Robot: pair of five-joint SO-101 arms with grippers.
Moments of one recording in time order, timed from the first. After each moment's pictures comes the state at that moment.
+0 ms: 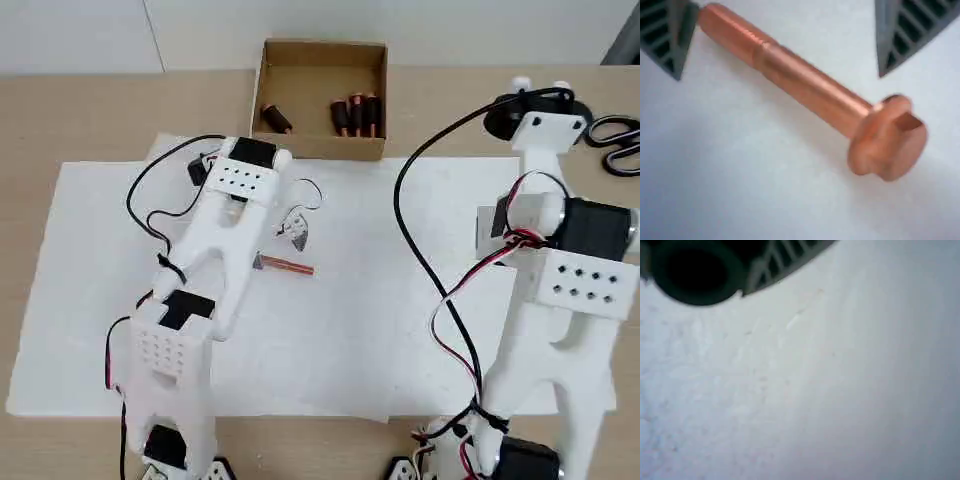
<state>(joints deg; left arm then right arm) 13.1 34.3 -23.7 99.3 55.0 9.2 -22.2 -2.3 97.7 9.0</state>
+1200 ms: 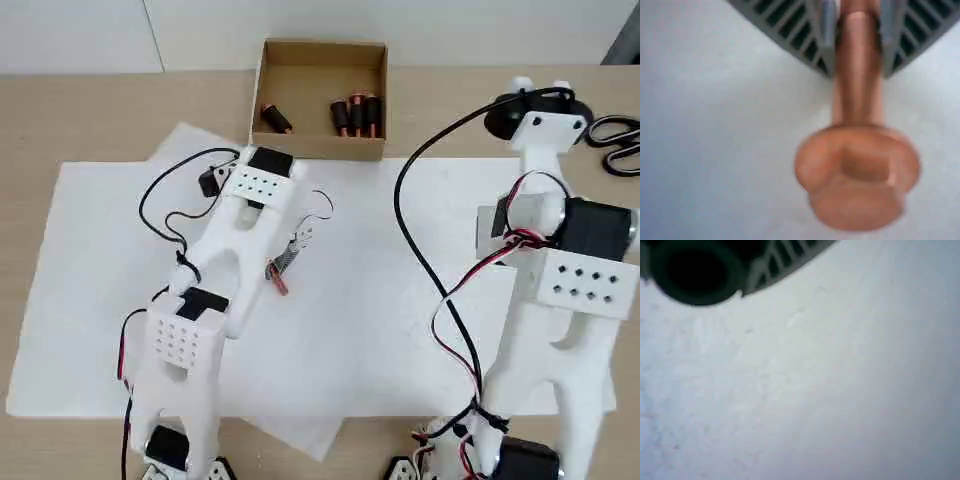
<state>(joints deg) 16.3 41.4 -24.8 98.4 59.1 9.2 -22.2 -2.3 97.6 8.9</state>
